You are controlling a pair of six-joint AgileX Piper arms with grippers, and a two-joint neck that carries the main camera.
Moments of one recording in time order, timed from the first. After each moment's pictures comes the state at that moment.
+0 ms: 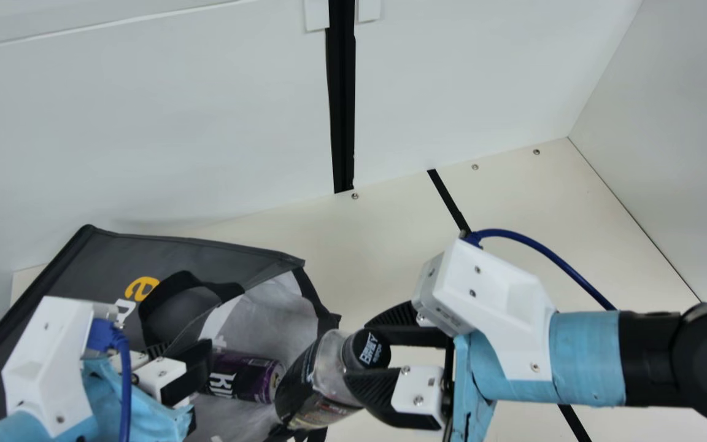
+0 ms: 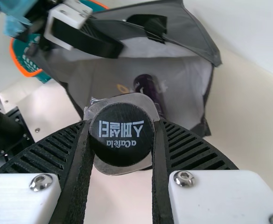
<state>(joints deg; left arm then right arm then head) -27.0 71.9 -63.3 -34.0 41.6 17.3 4.3 57.8 -69.6 44.8 70.0 -43.9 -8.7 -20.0</state>
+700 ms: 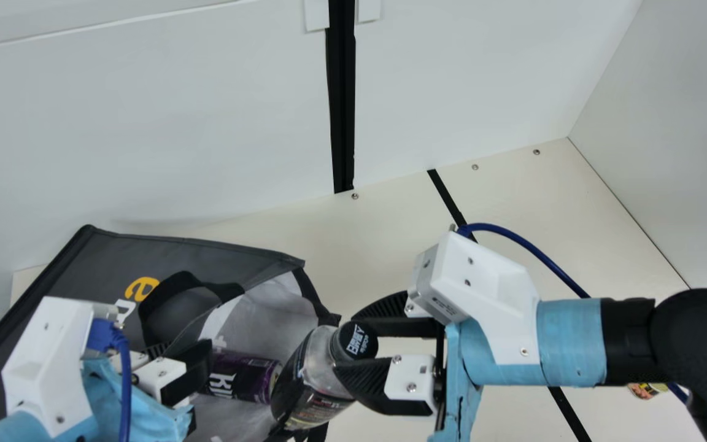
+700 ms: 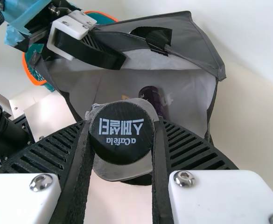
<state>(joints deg) -27.0 71.9 -63.3 -34.0 41.6 17.3 -0.1 60.3 -66.1 53.2 69.8 -54.5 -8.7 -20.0</state>
